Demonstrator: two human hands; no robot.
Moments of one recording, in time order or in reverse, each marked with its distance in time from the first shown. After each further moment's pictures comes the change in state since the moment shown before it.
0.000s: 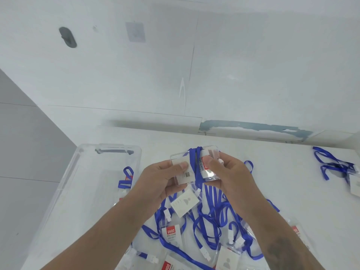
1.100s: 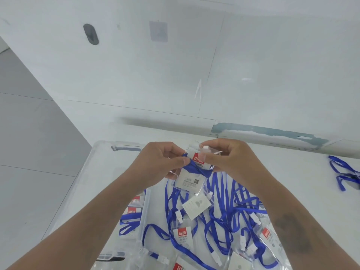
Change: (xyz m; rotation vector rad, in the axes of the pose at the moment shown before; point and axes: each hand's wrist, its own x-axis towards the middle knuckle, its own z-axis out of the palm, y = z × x) left_hand 0.004 0.048 -0.042 0.634 0.025 0.250; right_hand 0.041 -0.028 0.022 -0.412 -0.104 -0.135
